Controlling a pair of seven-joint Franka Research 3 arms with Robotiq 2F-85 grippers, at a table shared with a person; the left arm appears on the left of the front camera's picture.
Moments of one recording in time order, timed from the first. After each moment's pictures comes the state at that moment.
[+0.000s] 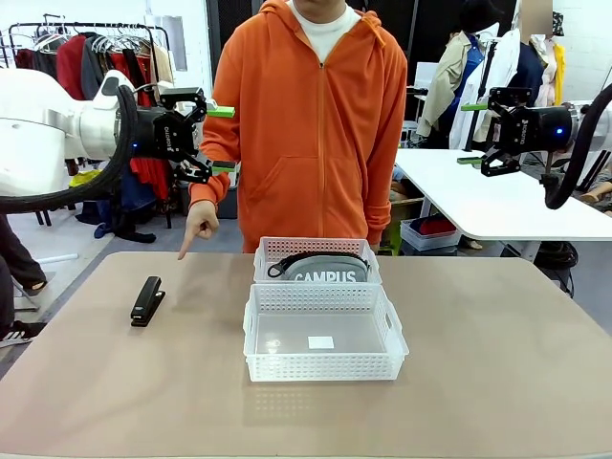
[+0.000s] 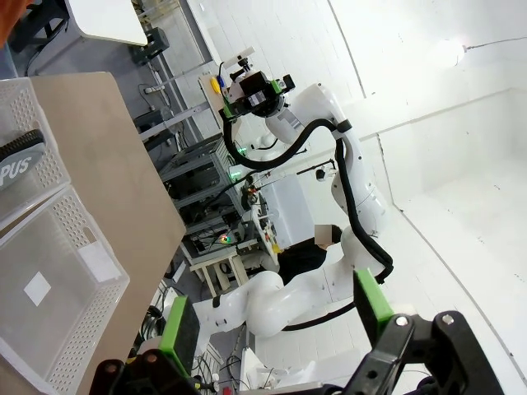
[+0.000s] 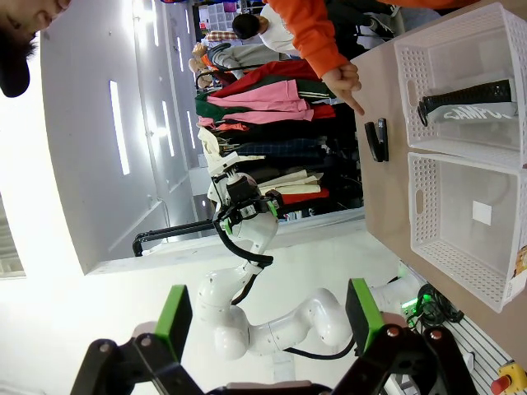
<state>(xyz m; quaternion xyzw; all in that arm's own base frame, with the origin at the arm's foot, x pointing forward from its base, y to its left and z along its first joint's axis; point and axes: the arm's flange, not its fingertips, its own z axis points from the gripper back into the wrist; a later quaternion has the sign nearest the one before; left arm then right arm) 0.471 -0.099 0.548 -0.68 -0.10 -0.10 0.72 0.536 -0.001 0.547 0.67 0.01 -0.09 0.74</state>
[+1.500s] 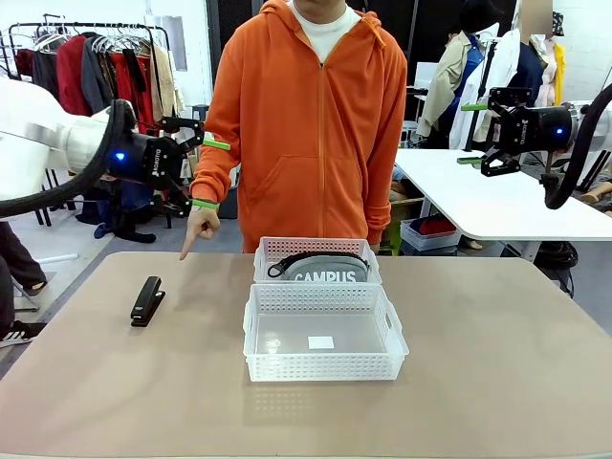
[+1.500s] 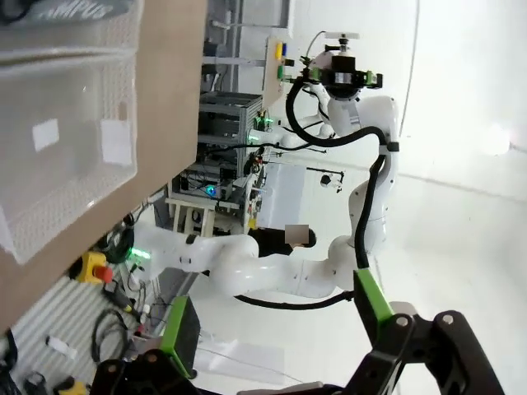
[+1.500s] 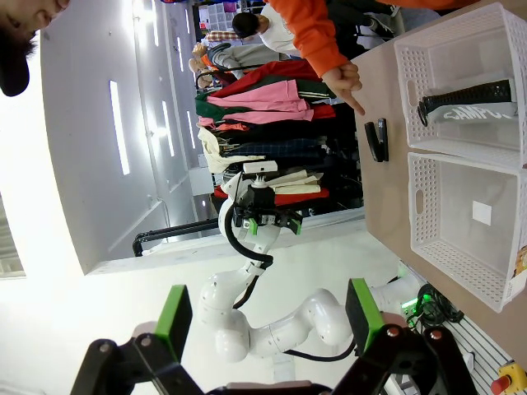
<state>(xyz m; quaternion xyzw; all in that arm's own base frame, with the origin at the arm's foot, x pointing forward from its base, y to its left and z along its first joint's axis) 0.444 -0.085 0.522 -0.63 0.09 0.06 0.77 0.536 -0.001 0.546 0.67 0.01 -0.09 0.74</state>
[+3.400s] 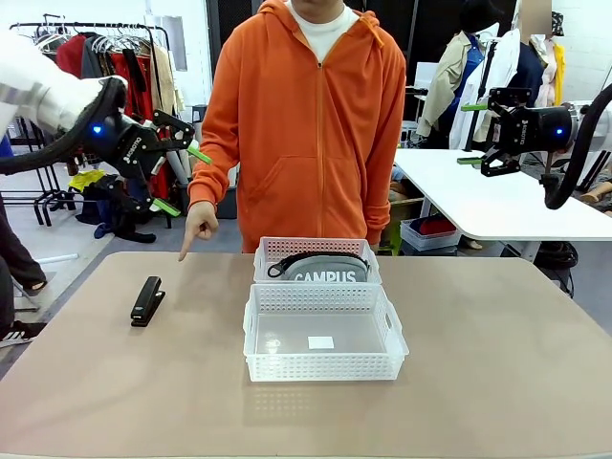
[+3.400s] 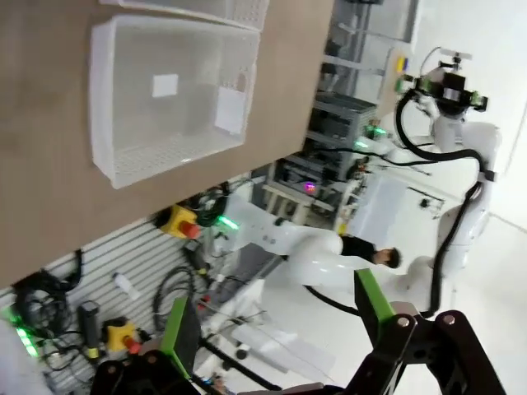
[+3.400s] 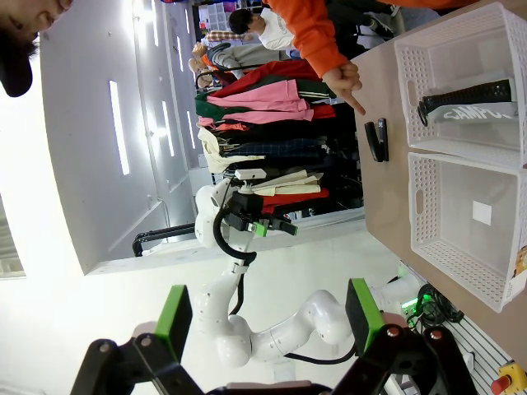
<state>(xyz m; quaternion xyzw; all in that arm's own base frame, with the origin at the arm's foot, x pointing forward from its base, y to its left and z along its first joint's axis) 0.435 -0.068 0.568 -0.46 0.11 0.09 0.88 0.536 -0.001 0.546 0.67 0.01 -0.09 0.74</state>
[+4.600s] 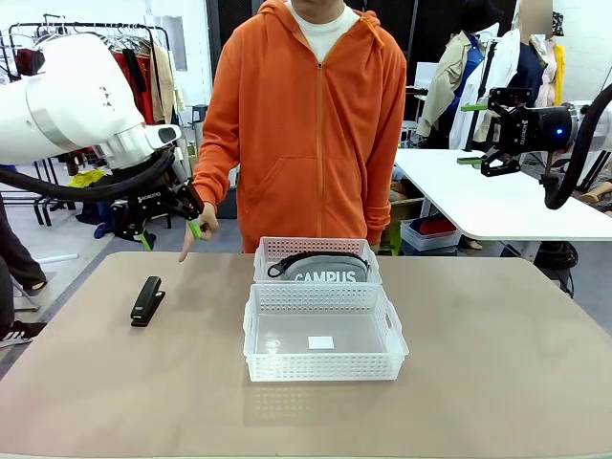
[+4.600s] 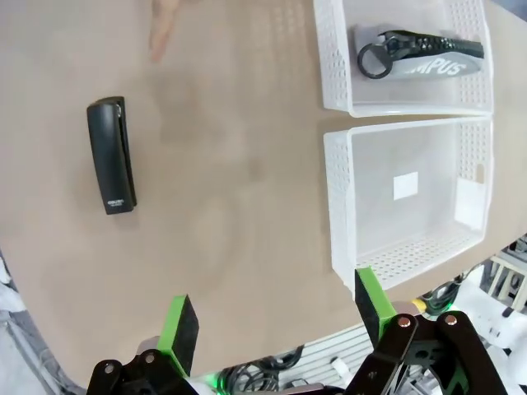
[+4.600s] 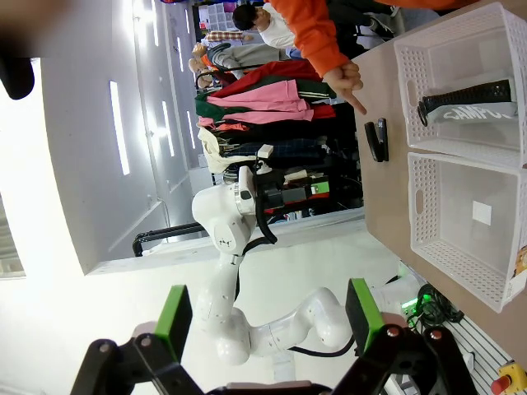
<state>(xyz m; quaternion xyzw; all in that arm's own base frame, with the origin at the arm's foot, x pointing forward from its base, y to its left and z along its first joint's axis) 0.474 -0.094 0.503 -0.14 -0.05 0.01 0.99 0.536 -0.001 0.546 0.67 0.01 -0.09 0.74</state>
